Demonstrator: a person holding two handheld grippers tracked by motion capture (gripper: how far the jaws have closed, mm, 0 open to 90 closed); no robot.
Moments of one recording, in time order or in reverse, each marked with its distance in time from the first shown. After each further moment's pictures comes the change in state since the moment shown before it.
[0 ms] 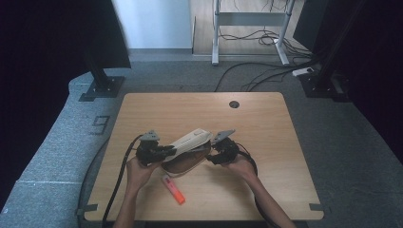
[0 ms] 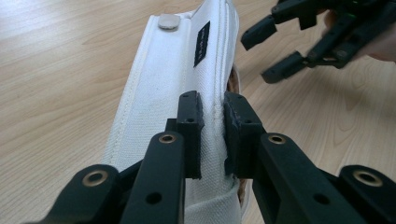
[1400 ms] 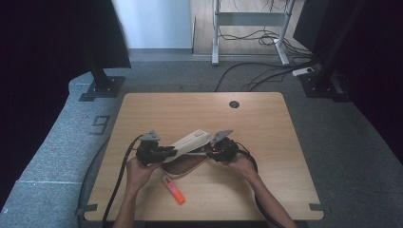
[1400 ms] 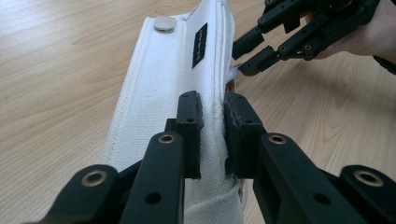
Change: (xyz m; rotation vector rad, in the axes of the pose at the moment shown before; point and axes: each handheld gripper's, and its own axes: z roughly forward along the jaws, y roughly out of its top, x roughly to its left) left arm -0.004 0.002 -0.002 0.010 -0.026 0.008; right arm -0.007 -0.001 0.006 0.036 0.016 -0.068
